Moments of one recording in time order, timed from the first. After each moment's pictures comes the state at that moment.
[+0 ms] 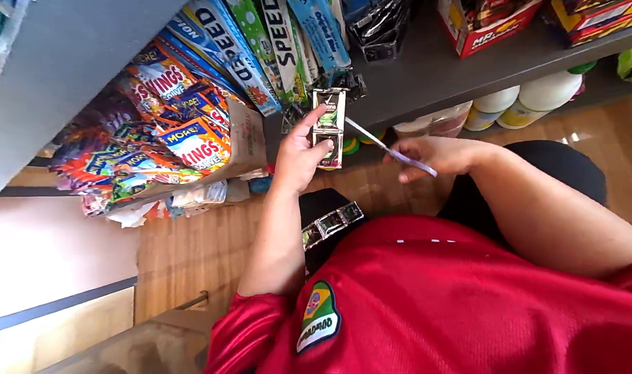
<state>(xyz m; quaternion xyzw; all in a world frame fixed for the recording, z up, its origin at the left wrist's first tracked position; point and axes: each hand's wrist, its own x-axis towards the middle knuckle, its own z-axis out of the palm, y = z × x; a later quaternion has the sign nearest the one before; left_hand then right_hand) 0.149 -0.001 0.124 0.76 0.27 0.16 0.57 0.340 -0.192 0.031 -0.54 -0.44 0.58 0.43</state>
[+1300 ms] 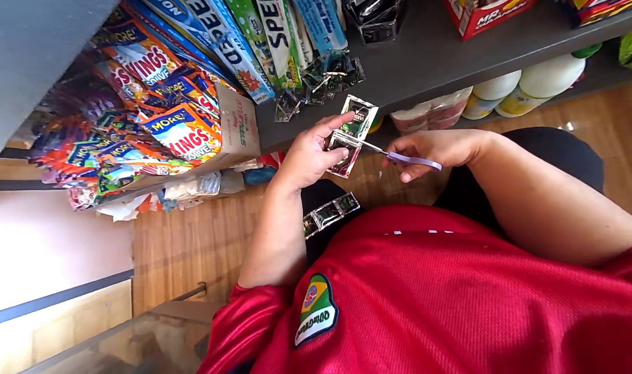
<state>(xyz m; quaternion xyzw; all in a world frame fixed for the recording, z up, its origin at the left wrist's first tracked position) 0.147 -0.010 0.118 0.80 0.18 0.03 0.58 0.340 -0.193 0.029 -0.45 -0.46 0.65 0.40</state>
